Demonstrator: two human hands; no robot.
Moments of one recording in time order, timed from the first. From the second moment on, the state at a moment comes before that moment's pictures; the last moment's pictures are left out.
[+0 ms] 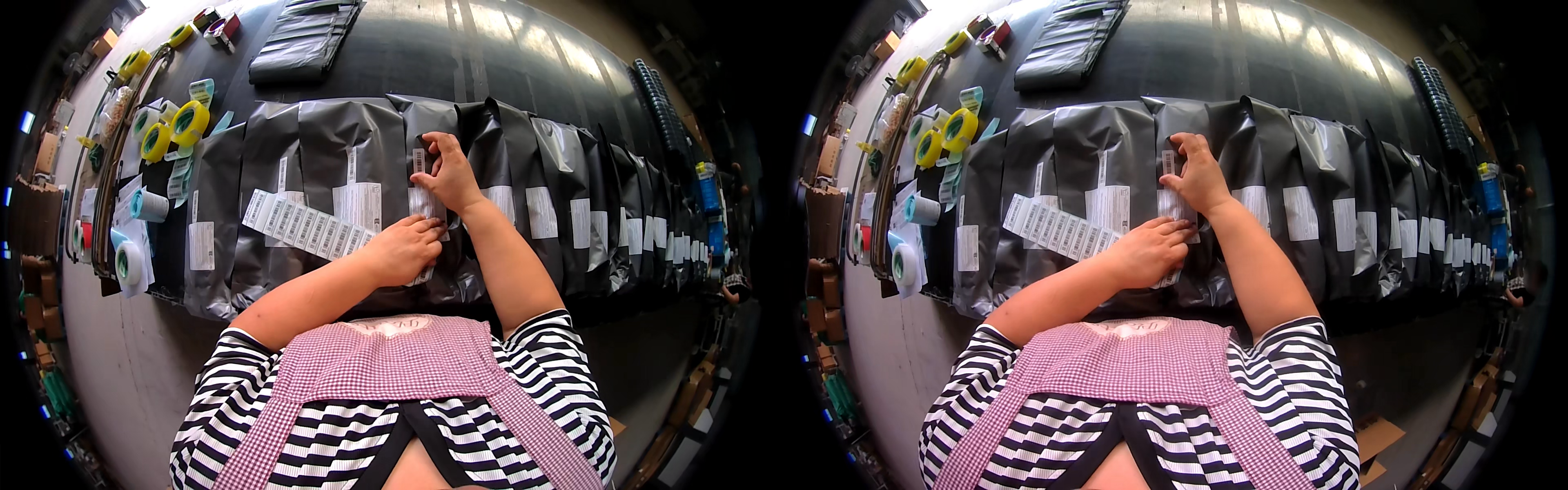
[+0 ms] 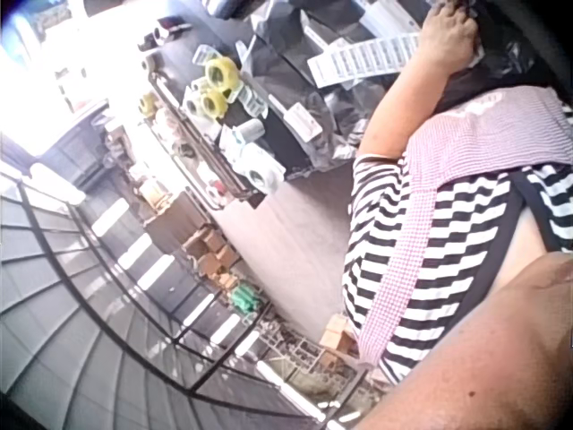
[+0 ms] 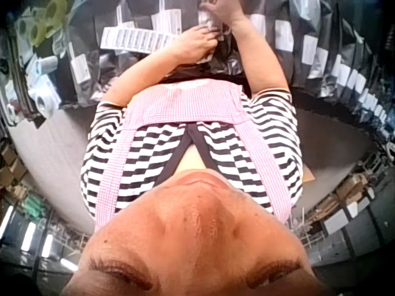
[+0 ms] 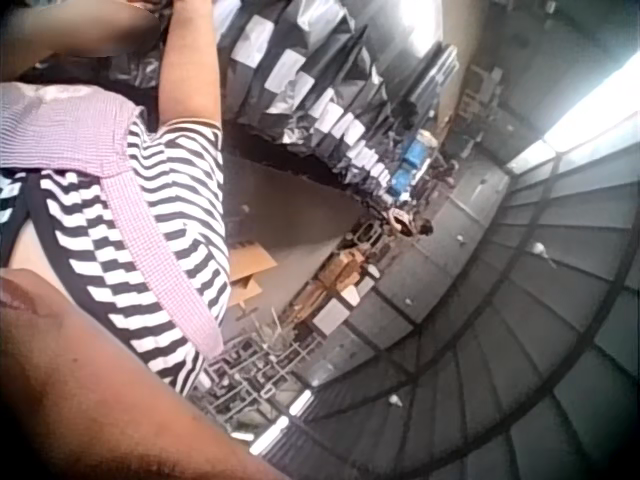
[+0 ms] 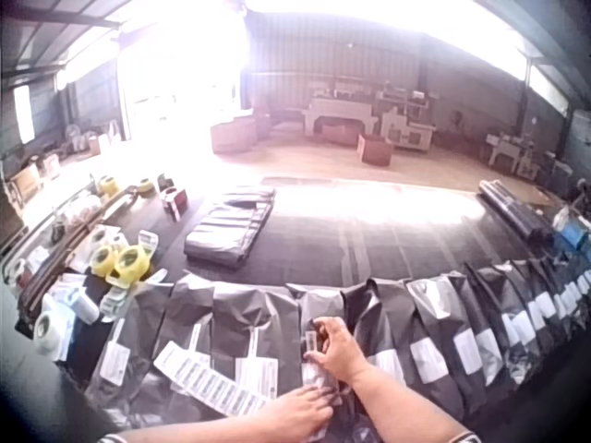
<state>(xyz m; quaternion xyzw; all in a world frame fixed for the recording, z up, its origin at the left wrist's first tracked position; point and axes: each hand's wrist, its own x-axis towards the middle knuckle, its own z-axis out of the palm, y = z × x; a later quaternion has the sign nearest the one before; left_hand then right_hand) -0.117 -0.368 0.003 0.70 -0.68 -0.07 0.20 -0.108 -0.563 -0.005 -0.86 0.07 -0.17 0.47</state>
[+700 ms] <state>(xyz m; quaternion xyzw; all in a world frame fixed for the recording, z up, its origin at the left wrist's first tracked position) -0.122 -0.339 0.063 0.74 -0.39 -0.17 0.52 -0.223 -0.539 0.052 -0.69 0.01 0.03 0.73</state>
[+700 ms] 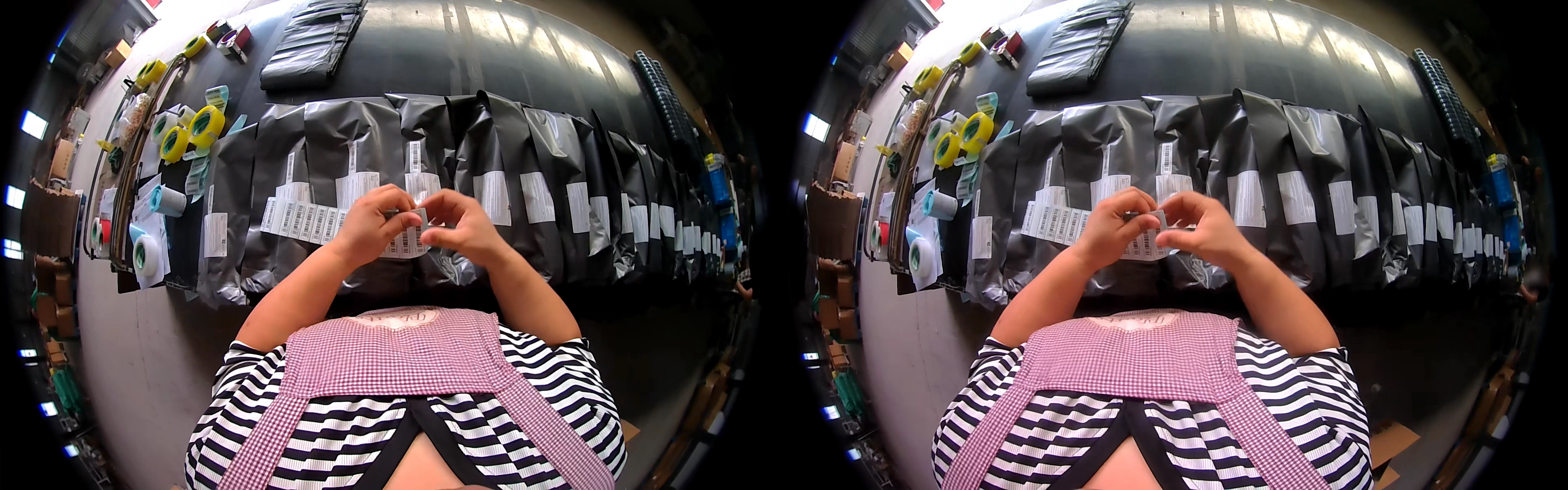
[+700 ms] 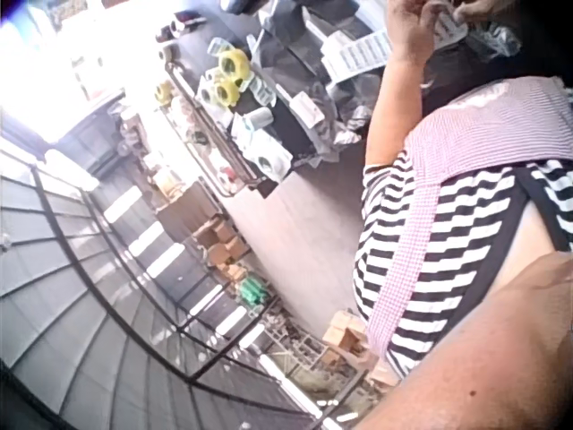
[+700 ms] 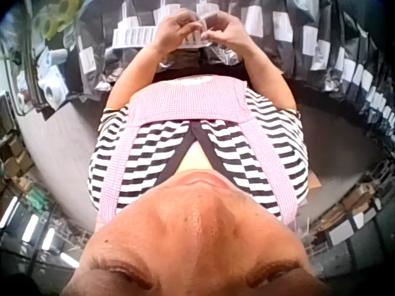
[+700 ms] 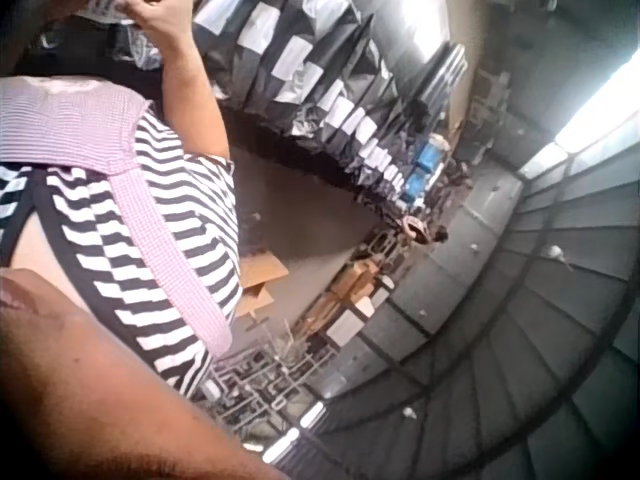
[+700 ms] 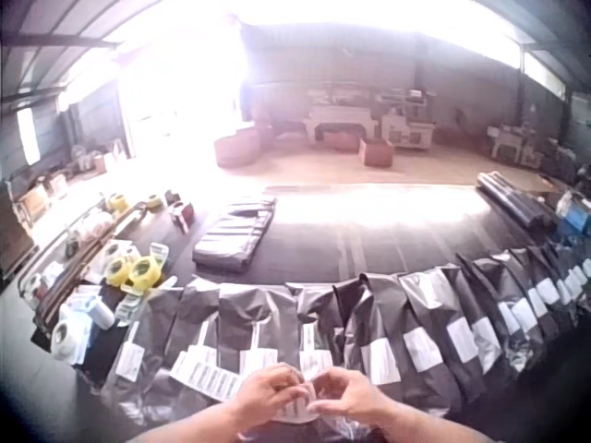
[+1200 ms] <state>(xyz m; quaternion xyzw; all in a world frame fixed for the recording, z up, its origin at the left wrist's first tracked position) -0.137 -0.348 0.072 0.65 -0.30 -0.33 0.62 -0.278 -0.506 0.078 -0.74 0.15 -0.06 0.66</state>
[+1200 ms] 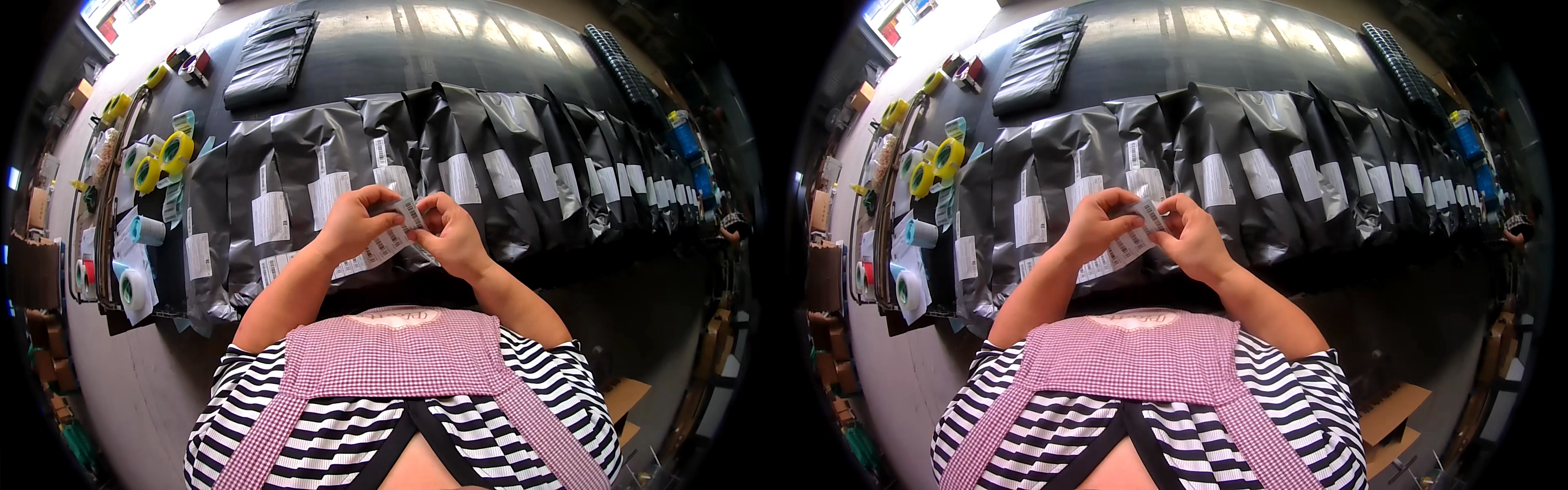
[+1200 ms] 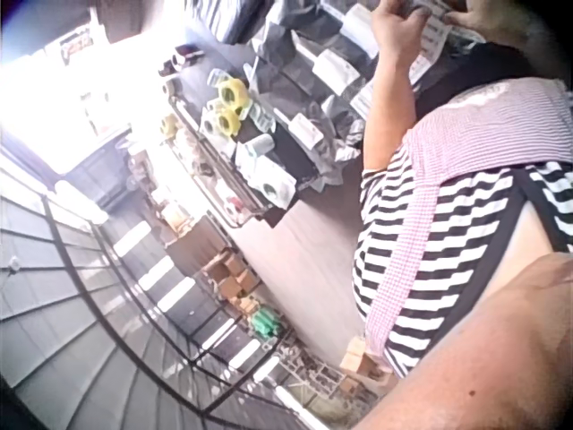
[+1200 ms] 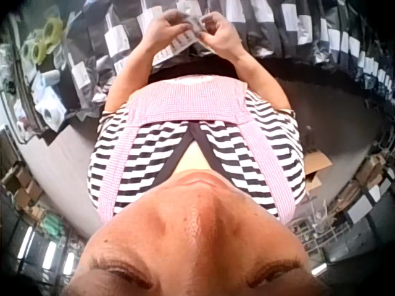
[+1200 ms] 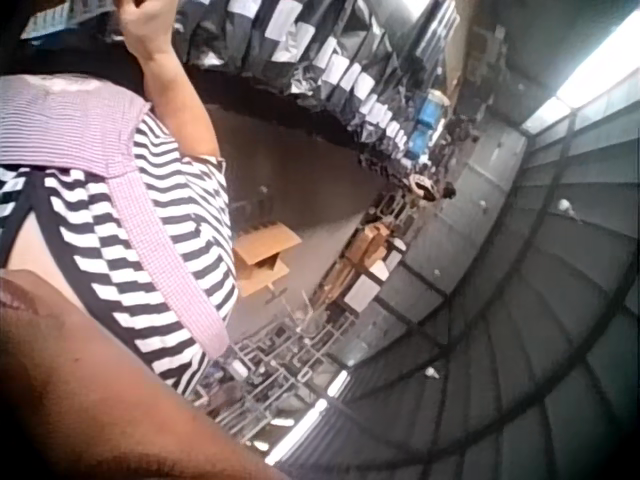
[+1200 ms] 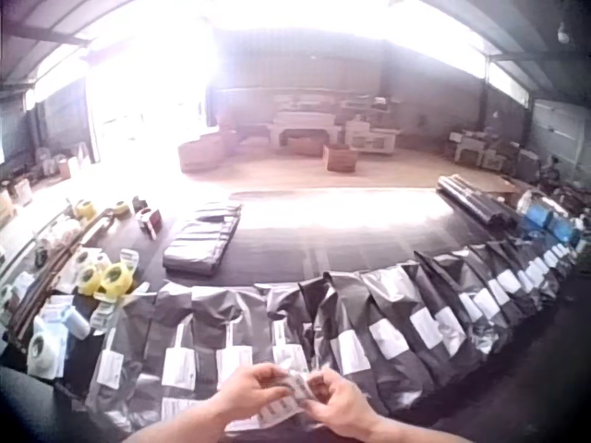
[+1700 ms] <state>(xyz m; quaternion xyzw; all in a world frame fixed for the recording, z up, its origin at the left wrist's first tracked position) -0.169 -0.406 0.068 0.76 -0.34 -0.25 0.50 -0.300 -0.559 0.063 -0.74 0.22 -0.16 0.61</state>
